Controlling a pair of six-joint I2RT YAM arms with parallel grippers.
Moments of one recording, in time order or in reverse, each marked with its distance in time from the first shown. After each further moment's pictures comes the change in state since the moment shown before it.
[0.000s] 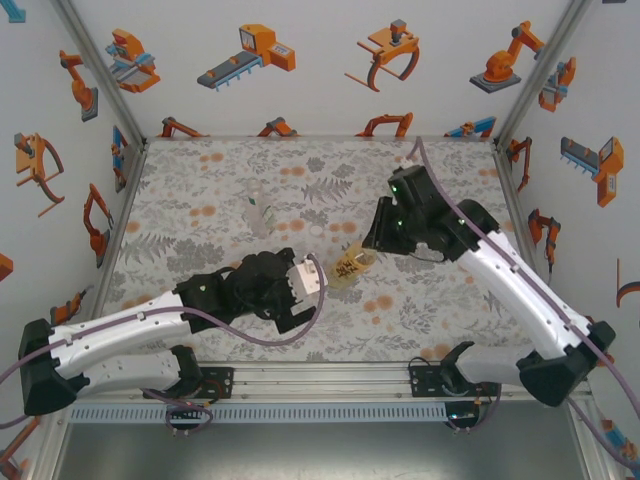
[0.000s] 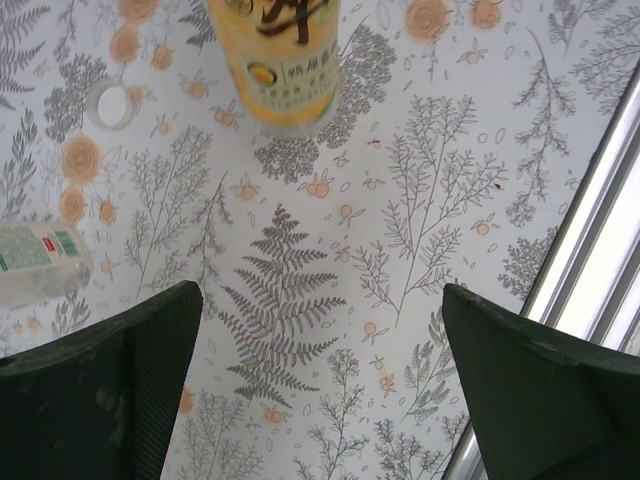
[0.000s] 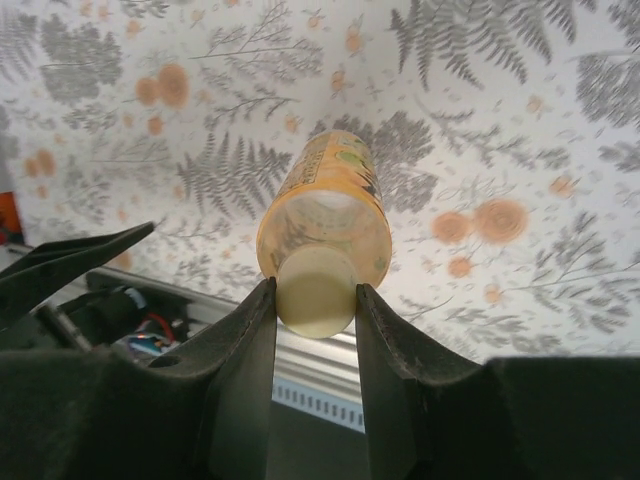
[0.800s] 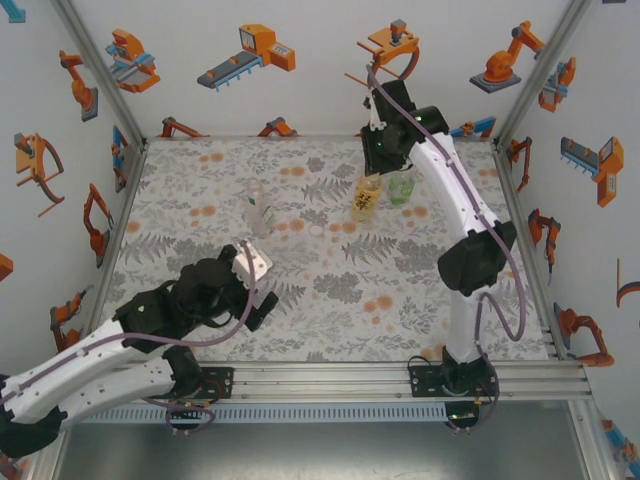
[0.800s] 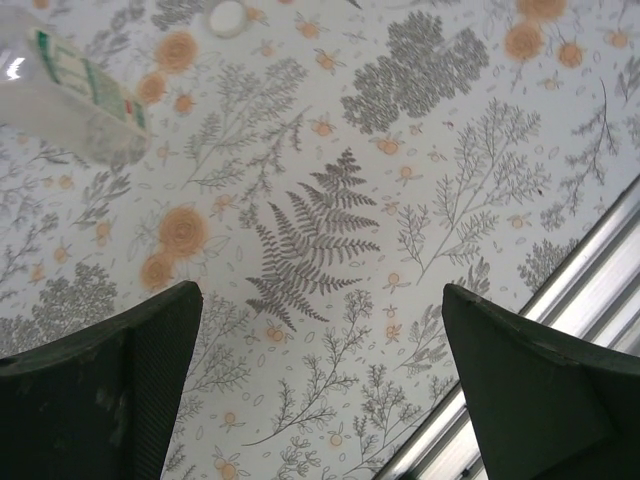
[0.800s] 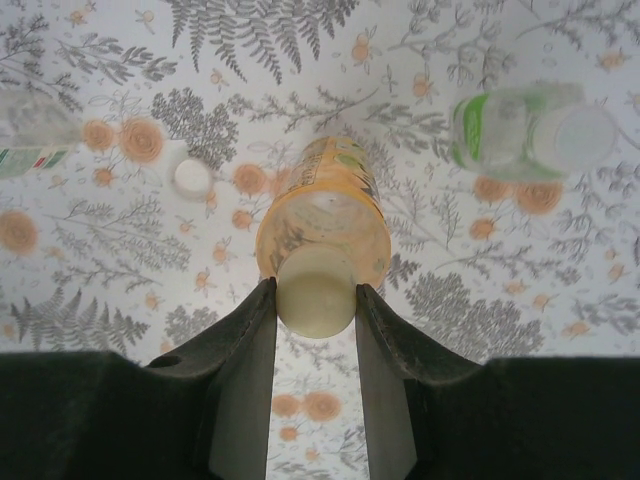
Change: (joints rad) left arm 0.110 -0.379 -0.076 -0.158 -0.113 -0.207; right arm -0.237 0.782 0.875 -0.170 0.008 -0.558
